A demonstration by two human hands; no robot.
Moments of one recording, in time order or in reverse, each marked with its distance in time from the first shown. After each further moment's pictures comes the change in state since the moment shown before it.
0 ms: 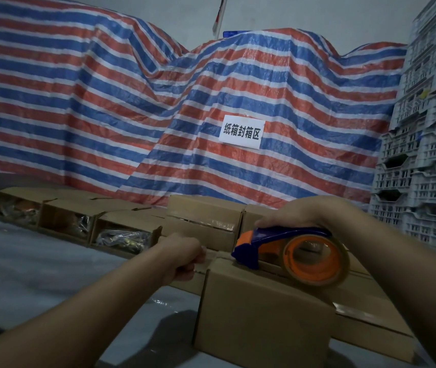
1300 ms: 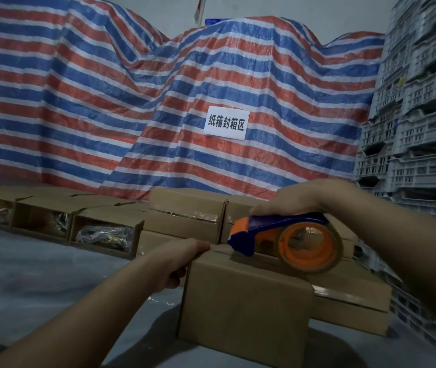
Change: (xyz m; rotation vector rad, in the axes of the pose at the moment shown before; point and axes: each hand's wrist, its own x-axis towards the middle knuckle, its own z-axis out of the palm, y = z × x) left_hand -0.002 -0.007 0.027 0.112 -0.156 -0.075; right_hand -0.004 0.025 -0.013 -0.187 0.036 -0.036
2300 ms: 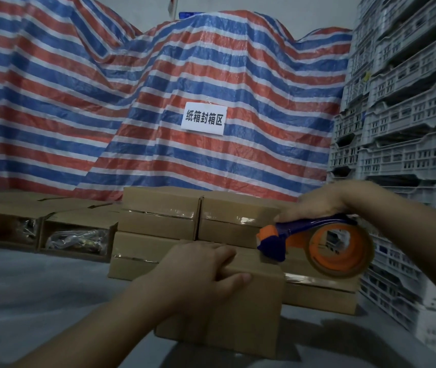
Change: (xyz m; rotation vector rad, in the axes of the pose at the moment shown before) left_hand -0.039 0.013 0.052 1.166 0.101 0.859; right_hand -0.028 0.084 0.005 0.011 -0.115 0.091
